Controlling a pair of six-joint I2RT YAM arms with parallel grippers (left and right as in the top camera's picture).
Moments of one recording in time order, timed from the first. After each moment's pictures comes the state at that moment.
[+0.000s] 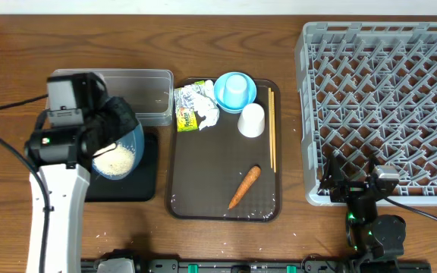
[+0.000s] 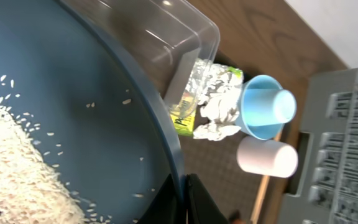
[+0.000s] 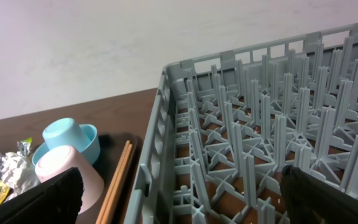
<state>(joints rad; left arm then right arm) 0.11 1.23 1.18 -0.89 0.31 -0.50 0.10 0.01 0.01 -0.07 0.04 0.26</state>
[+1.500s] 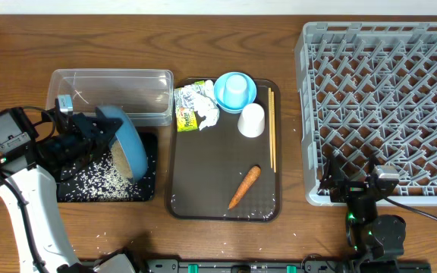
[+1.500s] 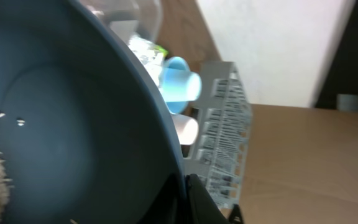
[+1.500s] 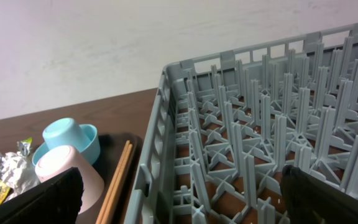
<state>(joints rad) 0.55 1.29 1.01 -0.85 1.08 -0.37 0.10 0.01 0.01 -0.07 0.04 0.26</state>
